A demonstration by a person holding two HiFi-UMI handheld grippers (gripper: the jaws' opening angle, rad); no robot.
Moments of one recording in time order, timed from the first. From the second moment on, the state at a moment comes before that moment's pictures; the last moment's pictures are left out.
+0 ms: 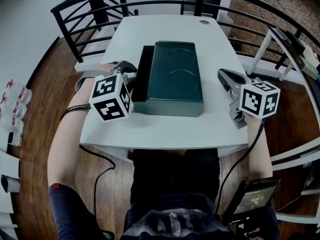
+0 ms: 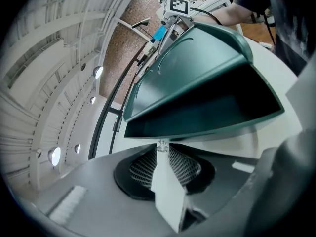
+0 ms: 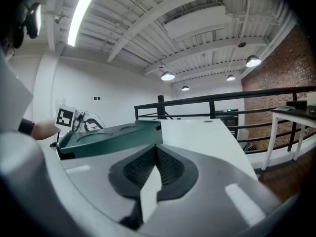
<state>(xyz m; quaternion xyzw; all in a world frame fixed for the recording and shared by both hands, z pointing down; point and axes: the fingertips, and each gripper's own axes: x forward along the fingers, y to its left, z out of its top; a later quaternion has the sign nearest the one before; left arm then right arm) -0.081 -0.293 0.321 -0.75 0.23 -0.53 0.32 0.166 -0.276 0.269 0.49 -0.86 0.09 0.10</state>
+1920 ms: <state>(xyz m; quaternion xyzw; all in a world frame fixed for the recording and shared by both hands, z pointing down) -0.180 -0.200 0.324 -0.78 0.32 -0.48 0.24 0.169 -0.277 0.269 0.48 -0.87 0.08 0.09</state>
